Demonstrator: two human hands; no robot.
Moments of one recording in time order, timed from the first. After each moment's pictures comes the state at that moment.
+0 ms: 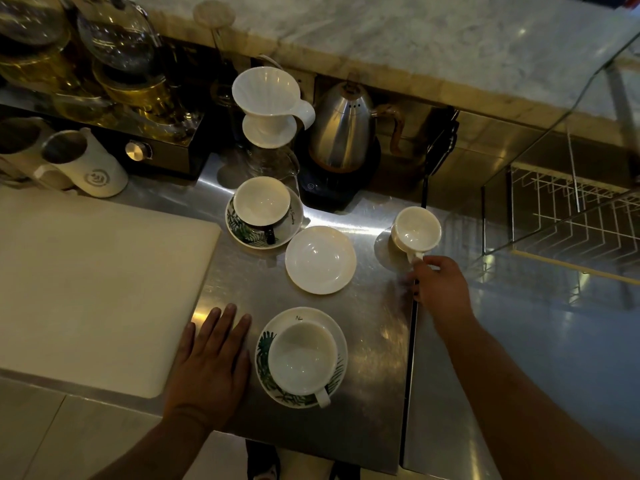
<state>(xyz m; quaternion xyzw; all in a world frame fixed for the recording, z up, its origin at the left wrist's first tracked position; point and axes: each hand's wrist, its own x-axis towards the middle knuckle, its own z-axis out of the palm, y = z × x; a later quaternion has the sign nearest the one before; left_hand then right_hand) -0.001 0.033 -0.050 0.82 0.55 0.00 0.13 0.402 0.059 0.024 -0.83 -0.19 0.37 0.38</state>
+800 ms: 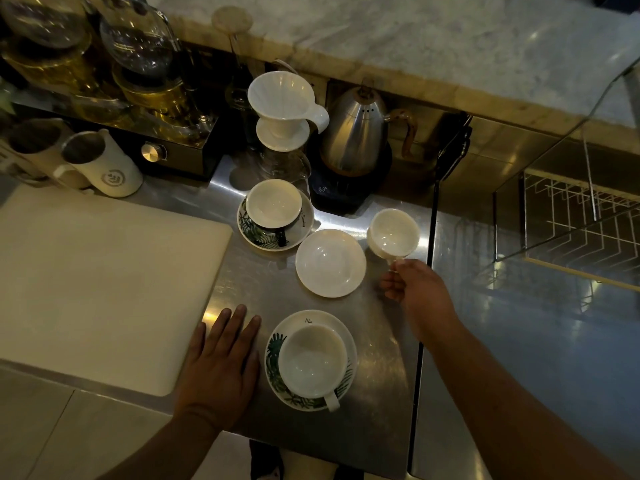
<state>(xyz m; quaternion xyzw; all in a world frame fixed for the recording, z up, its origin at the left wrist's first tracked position) 0.001 0.035 -0.041 0.82 0.55 0.01 0.14 0.351 0.074 0.039 -0.73 -0.15 0.49 0.46</state>
